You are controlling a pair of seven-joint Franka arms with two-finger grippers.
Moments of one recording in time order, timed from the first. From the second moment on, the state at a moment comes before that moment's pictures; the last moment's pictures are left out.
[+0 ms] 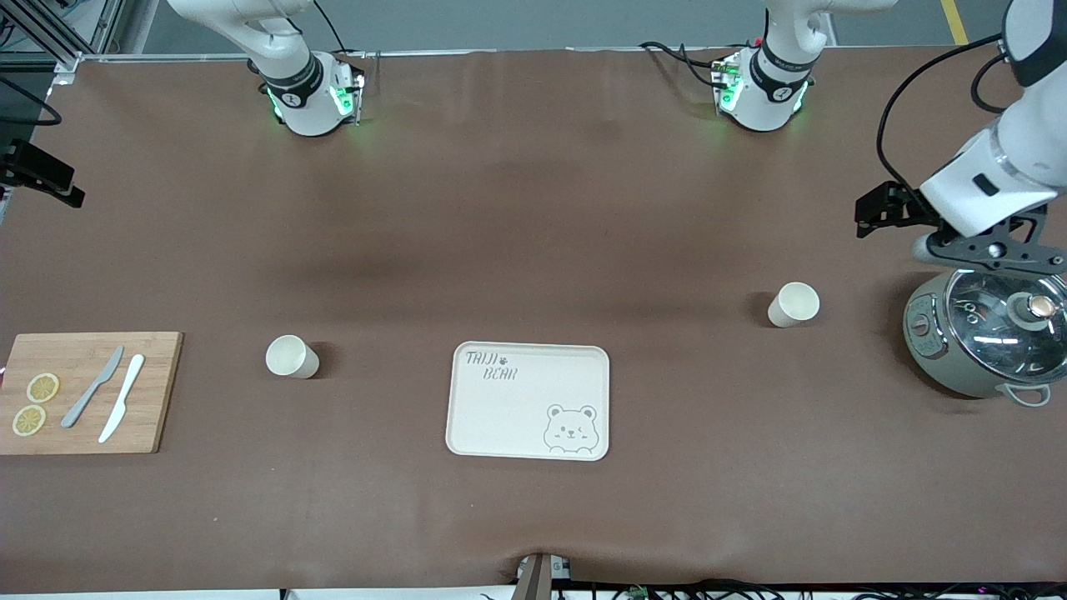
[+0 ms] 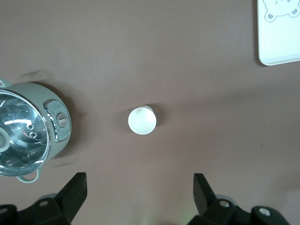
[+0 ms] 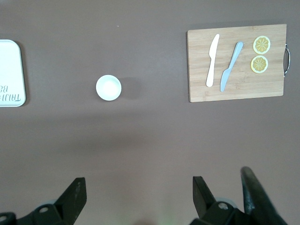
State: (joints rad) left arm -0.13 0.10 -0.02 -1.51 0.03 1.51 0.07; right arm 0.09 0.01 -0.17 -1.43 -0.02 1.41 -0.02
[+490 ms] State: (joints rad) left arm -0.12 0.10 -0.02 -1.68 0.03 1.71 0.07; right arm 0.09 0.01 -0.17 -1.43 -0.02 1.41 -0.02
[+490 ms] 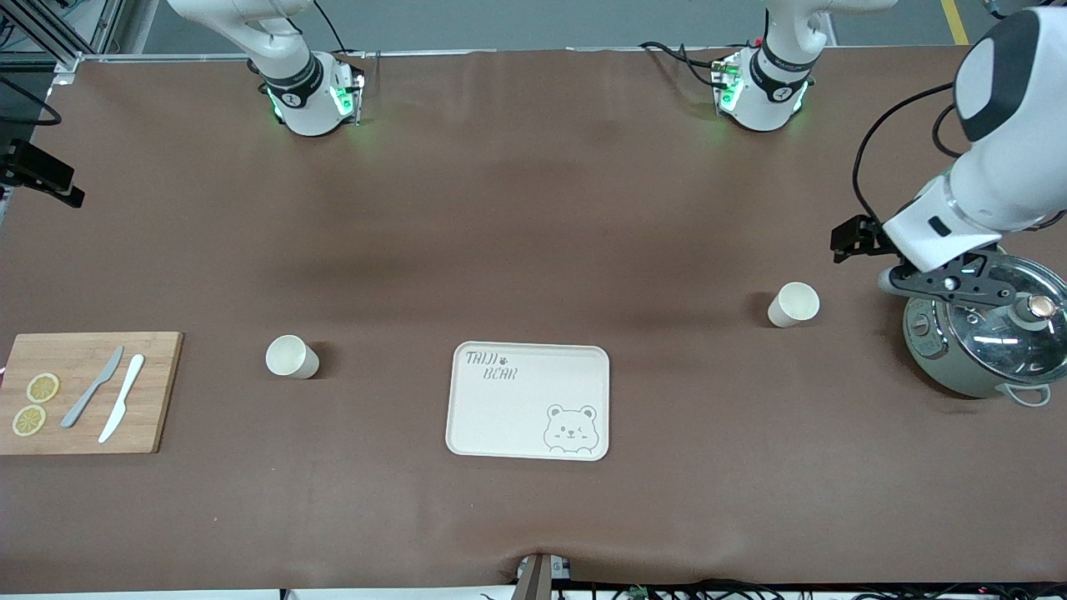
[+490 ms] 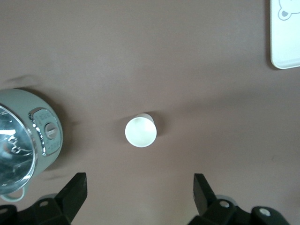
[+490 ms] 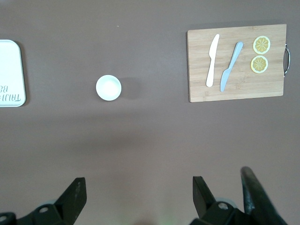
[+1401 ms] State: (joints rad) left arm -0.11 0.03 -0.02 -2.17 0.03 2.24 0.07; right arm 0.09 0.01 -0.17 -1.43 -0.02 1.41 -0.02
